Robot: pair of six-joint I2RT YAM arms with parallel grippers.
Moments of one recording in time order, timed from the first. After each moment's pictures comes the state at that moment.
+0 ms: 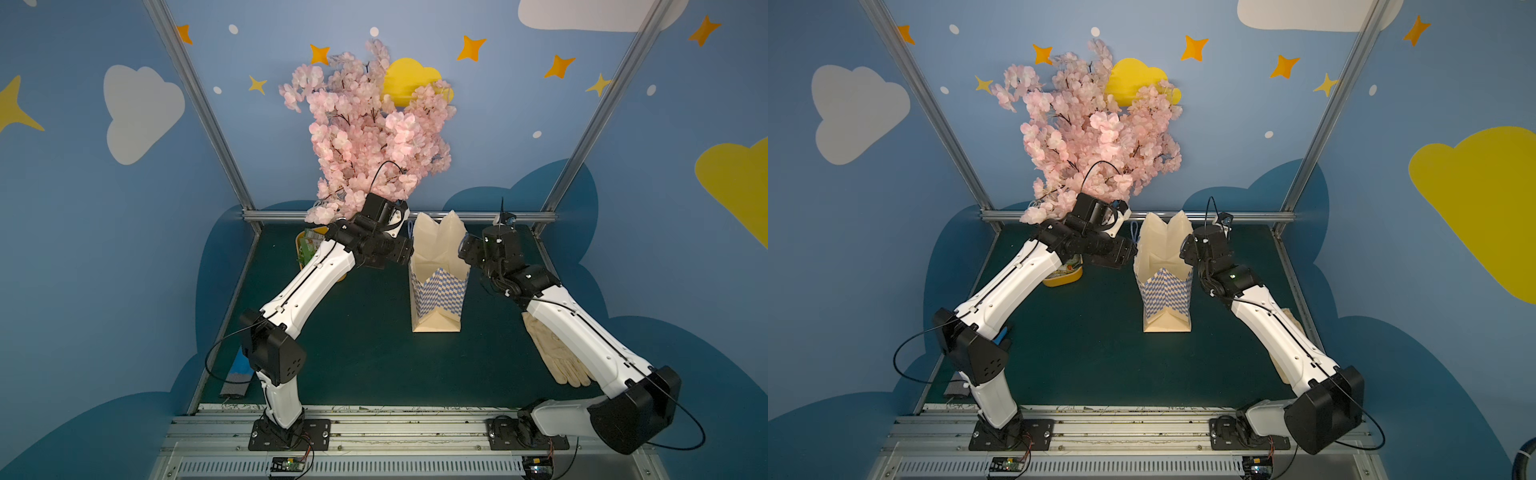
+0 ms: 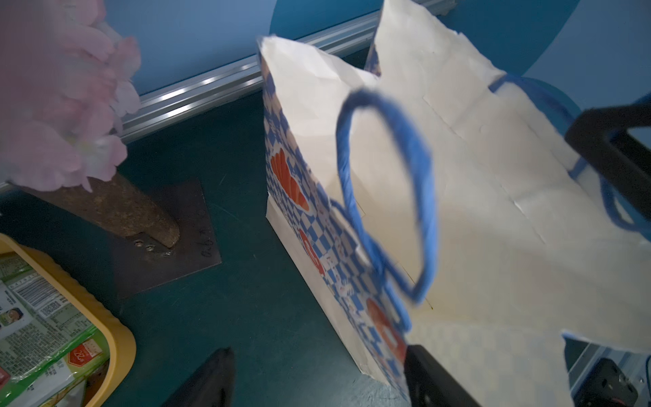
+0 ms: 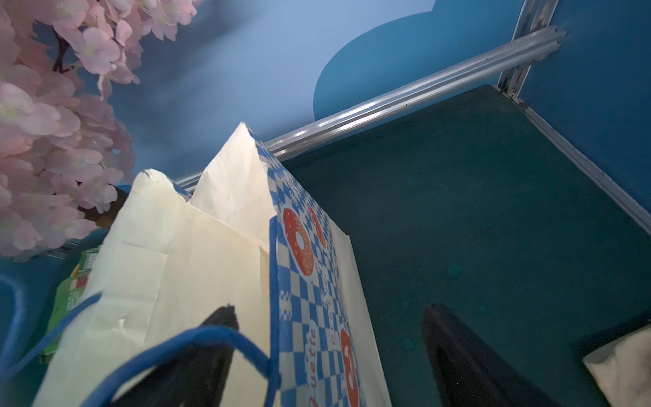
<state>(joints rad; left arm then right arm) -0.55 1.77 1.90 -0.91 0.15 -0.08 0.51 1.31 1.26 -0.47 0.41 0.58</state>
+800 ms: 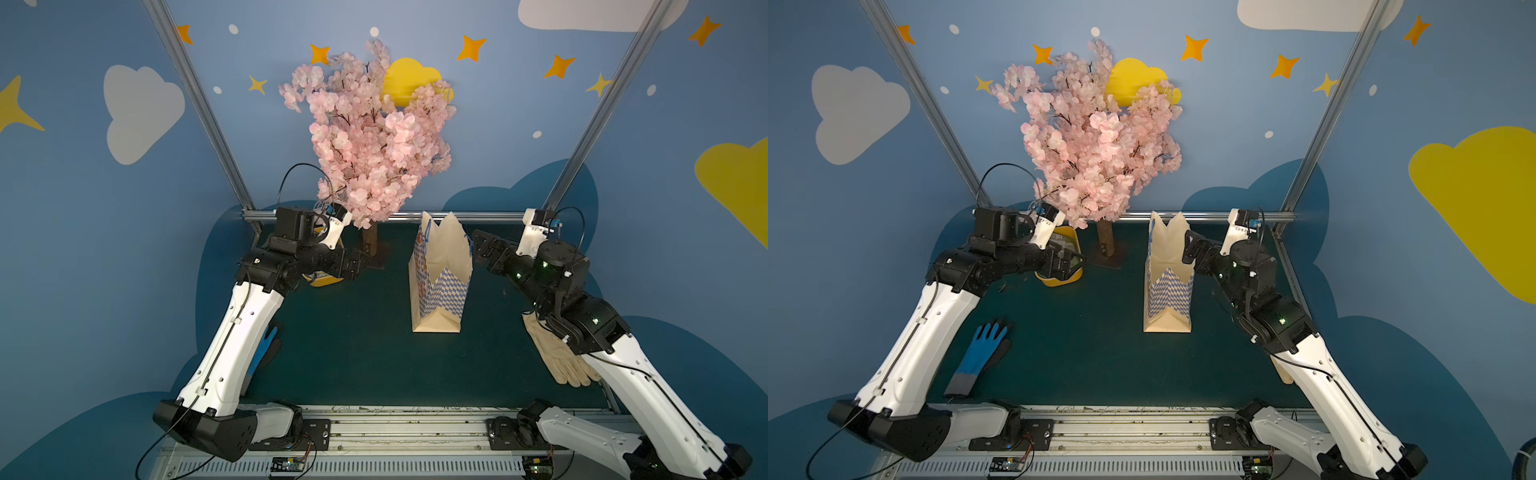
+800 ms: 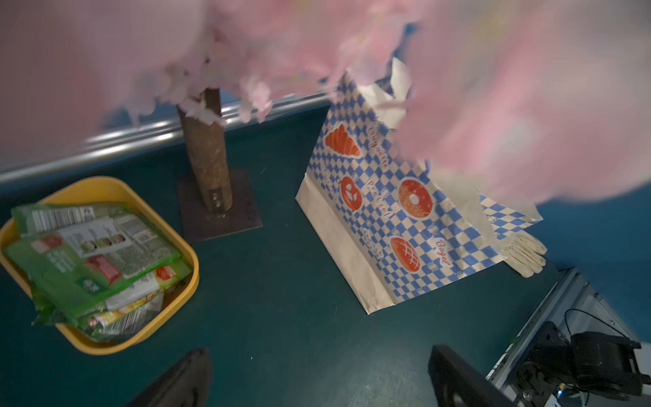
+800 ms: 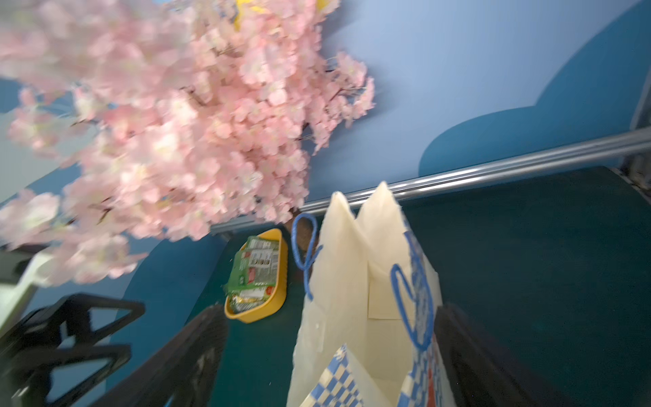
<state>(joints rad) -0.09 1.26 1.48 -0.94 0.48 0.04 0.79 1.00 1.31 -0.48 0.34 0.48</state>
